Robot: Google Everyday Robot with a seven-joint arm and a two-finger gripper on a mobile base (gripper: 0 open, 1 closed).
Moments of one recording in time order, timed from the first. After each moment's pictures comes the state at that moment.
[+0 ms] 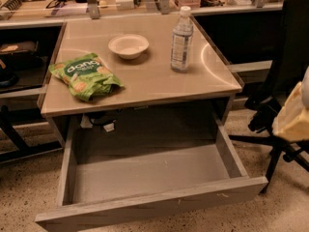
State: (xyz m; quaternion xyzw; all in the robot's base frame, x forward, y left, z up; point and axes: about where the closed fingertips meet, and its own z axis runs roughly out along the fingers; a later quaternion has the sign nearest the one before) arm 0.370 -0.229 0.940 -0.56 0.82 -0.02 0.12
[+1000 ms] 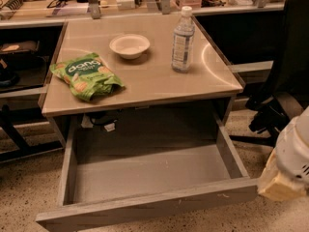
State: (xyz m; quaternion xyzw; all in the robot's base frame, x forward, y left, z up) arm 0.310 -0.220 0.840 -0.53 0.84 0.05 0.03
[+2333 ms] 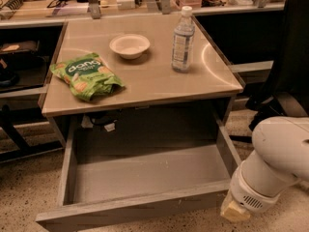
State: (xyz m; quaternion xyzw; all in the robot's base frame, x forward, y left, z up) arm 0.313 -0.187 0.684 -0.52 0.85 0.11 0.01
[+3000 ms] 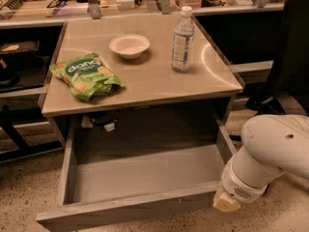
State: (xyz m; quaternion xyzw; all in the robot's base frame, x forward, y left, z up) arm 0.344 -0.176 0.667 -0.53 0.84 0.10 0.03
